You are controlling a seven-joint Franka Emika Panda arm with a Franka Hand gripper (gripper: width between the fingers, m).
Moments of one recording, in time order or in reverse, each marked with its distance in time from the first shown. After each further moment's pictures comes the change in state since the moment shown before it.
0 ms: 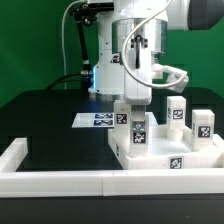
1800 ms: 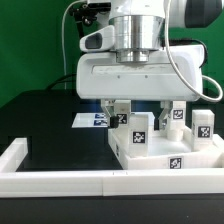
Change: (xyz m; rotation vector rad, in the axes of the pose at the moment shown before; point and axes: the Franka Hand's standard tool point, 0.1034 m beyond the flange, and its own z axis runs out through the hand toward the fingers) arm 0.007 -0.007 -0.003 -0.015 0.009 -1.384
